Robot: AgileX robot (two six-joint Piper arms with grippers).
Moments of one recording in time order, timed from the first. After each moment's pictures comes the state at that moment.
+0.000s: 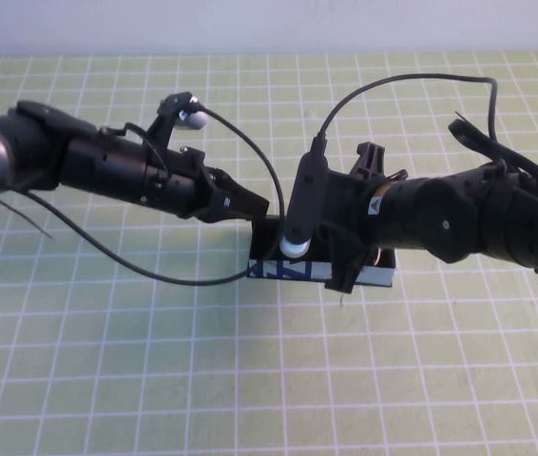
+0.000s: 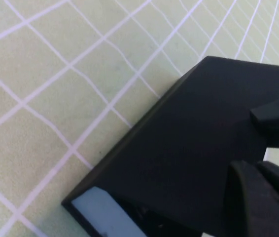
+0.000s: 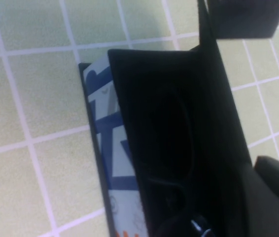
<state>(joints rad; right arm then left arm) 0.60 1.82 -1.19 0.21 0.15 -1.02 -0.22 2.08 -1.46 -1.25 1.07 1.27</state>
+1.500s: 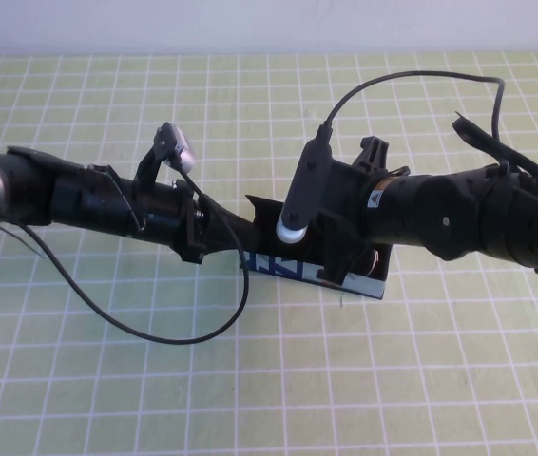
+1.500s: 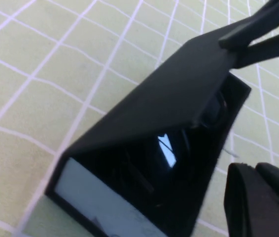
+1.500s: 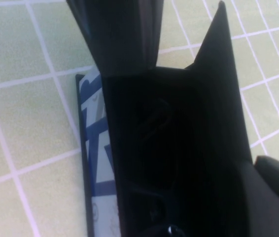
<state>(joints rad) 0.60 1.82 -1.19 0.27 0.11 -1.00 -0.17 2.13 -1.35 -1.36 1.17 1.79</state>
